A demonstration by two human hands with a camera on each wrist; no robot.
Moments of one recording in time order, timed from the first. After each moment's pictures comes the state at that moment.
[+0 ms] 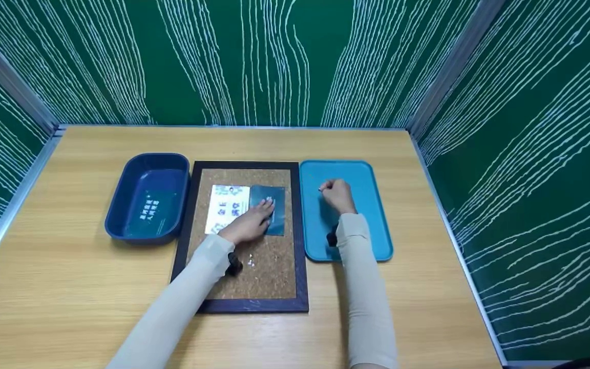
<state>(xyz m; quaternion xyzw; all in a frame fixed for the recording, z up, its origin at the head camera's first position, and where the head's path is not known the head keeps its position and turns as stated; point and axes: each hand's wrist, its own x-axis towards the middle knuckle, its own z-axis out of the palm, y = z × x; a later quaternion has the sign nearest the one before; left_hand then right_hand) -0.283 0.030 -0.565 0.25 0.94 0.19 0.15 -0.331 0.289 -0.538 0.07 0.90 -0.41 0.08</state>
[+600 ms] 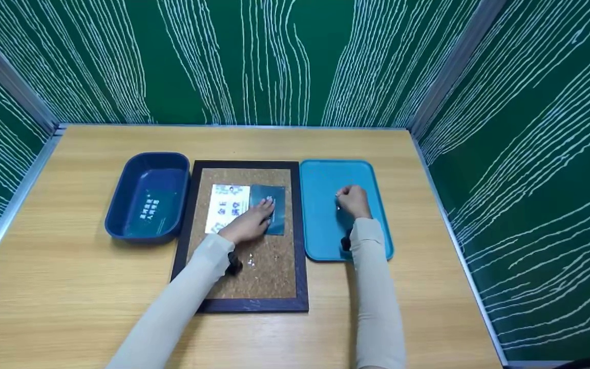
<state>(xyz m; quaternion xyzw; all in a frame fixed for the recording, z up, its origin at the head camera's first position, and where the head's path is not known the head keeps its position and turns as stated) -0.284 0.030 -0.565 0.26 0.94 0.19 0.14 -0.325 0.326 -0.548 0.09 0.91 -0.39 0.10</state>
